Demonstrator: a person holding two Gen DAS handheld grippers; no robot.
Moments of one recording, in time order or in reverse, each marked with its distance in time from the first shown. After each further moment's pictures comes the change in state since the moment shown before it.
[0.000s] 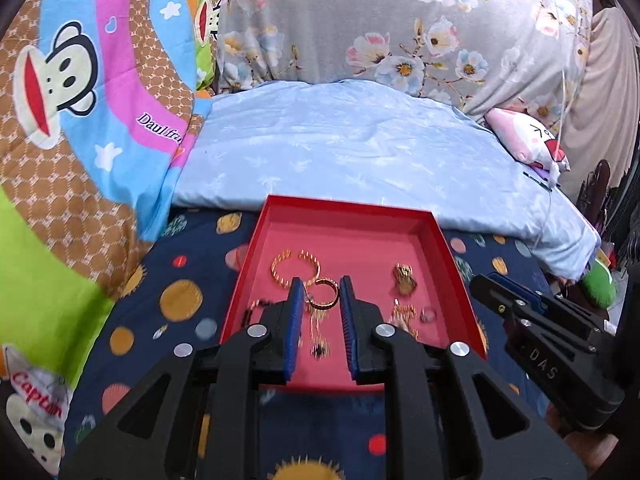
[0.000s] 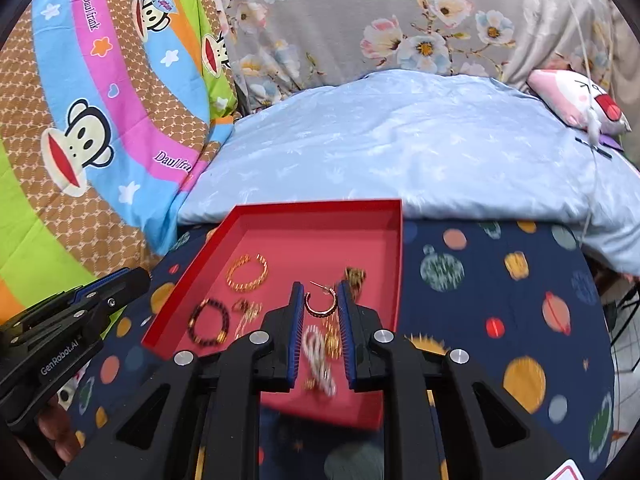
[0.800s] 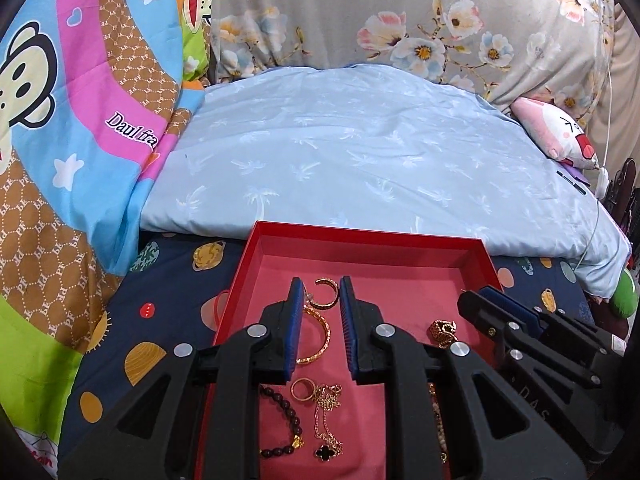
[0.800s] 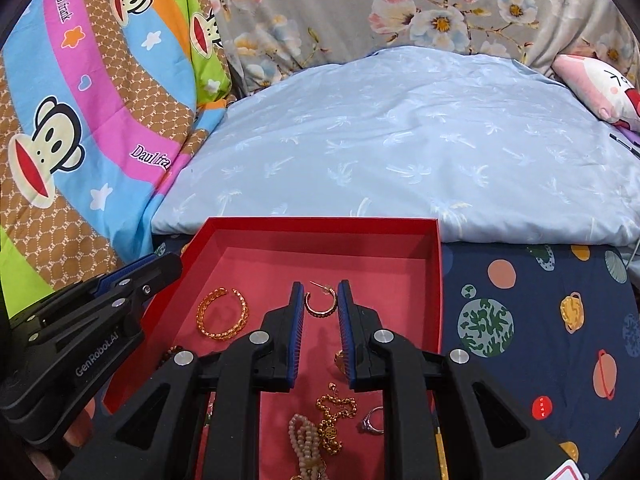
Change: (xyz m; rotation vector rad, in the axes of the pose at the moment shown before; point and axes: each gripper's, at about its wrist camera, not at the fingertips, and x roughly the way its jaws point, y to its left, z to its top) left arm 0.101 -0.003 0.039 0.013 0.046 0.055; right arm 0.094 -0.005 0.036 0.007 0.077 0.033
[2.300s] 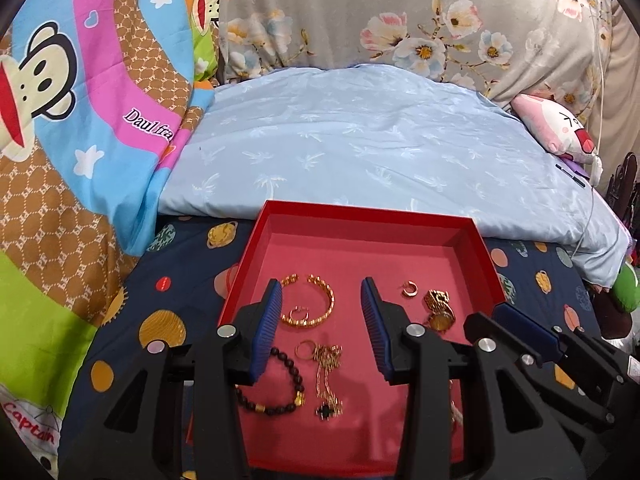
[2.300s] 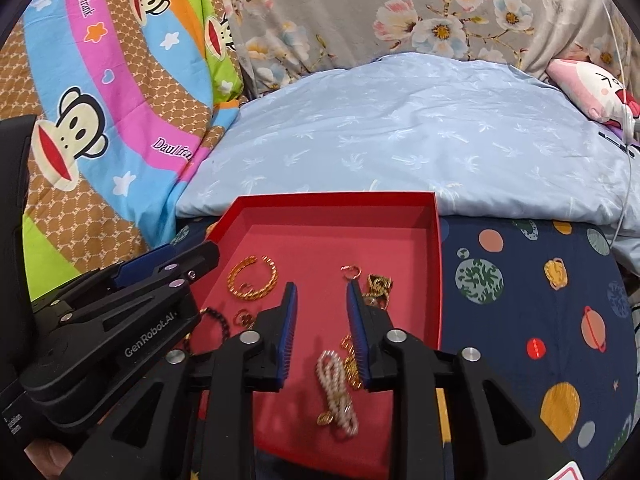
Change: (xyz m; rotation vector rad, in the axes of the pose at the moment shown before) left arm -0.035 -0.005 -0.026 0.000 -0.002 0.025; right arm -0.052 0.022 -0.036 -0.014 -0.022 0.003
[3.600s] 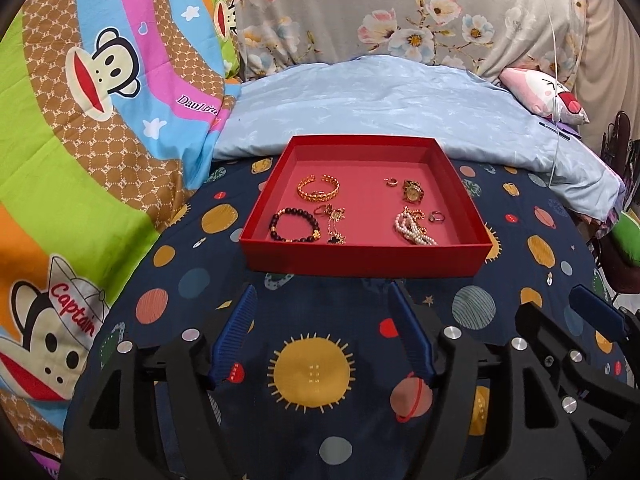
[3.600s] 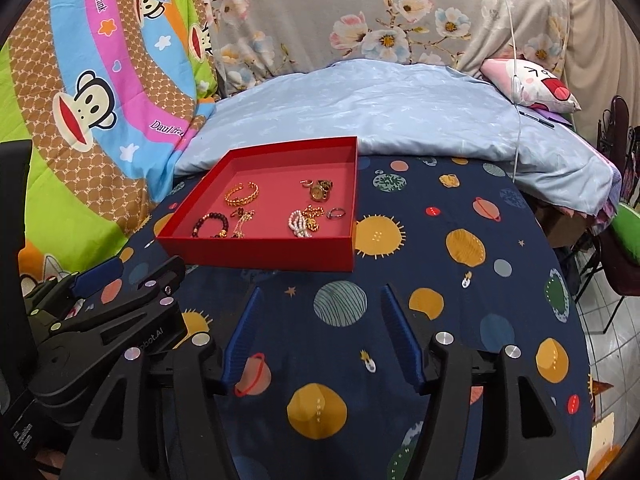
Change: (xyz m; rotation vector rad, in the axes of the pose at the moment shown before) left arm -0.121 -0.016 -0.120 0.059 0.000 0.091; right arm -0.136 0.007 -0.121 0.029 -0.025 -0.170
